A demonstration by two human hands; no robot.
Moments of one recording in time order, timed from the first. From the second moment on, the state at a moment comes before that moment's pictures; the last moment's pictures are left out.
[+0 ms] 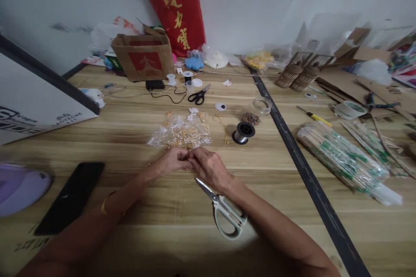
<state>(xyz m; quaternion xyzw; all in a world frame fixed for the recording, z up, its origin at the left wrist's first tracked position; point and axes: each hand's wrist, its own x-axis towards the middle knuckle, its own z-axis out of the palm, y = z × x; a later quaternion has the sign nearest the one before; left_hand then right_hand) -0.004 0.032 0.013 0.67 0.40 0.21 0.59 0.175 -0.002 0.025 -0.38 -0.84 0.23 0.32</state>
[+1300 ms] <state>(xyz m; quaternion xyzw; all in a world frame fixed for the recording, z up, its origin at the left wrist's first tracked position) 0.000 0.031 0.012 0.55 0.37 0.27 0.70 0.174 0.003 0.023 -0.45 -0.65 0.46 0.41</state>
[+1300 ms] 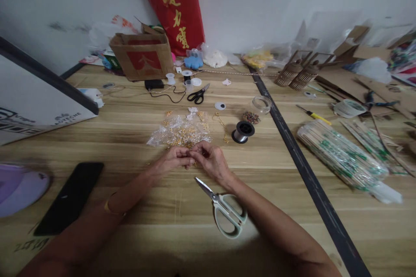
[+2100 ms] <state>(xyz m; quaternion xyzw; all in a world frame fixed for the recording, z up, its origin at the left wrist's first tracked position) 0.001 0.029 0.016 0.52 0.38 0.26 0.71 0.172 0.006 0.024 -0.42 -0.58 0.55 0.42</state>
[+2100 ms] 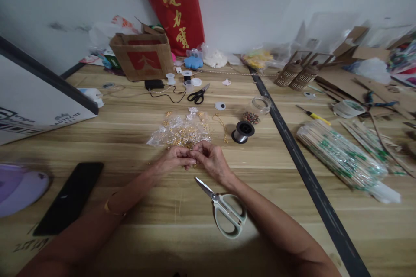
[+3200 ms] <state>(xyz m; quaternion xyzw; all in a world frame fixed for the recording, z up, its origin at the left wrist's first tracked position) 0.001 0.029 0.016 0.53 0.36 0.27 0.72 0.171 0.005 0.028 -0.42 -0.58 0.56 0.43</state>
